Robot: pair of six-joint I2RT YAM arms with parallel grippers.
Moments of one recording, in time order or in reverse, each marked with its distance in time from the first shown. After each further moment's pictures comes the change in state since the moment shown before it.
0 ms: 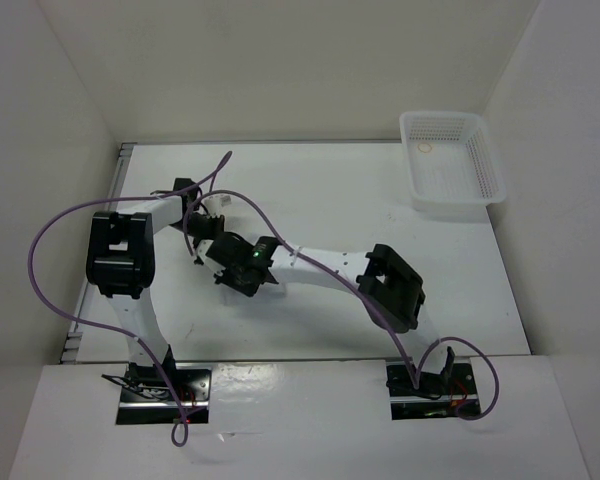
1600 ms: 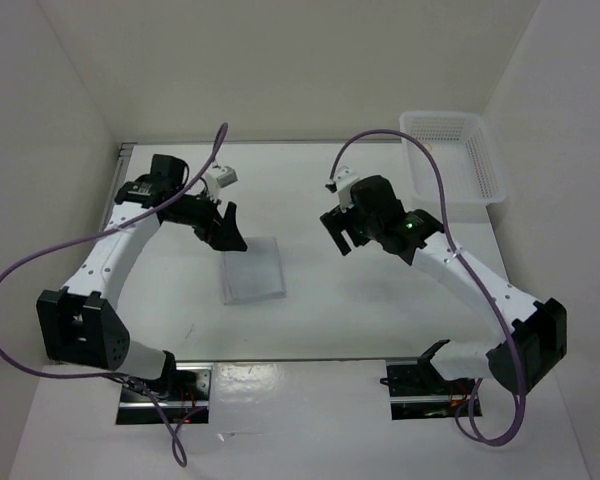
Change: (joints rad) left arm -0.058 -0.544 0.046 -0.218 0.228 0.199; right arm -0.497 -0.762 -0.528 0.053 0.019 -0.040
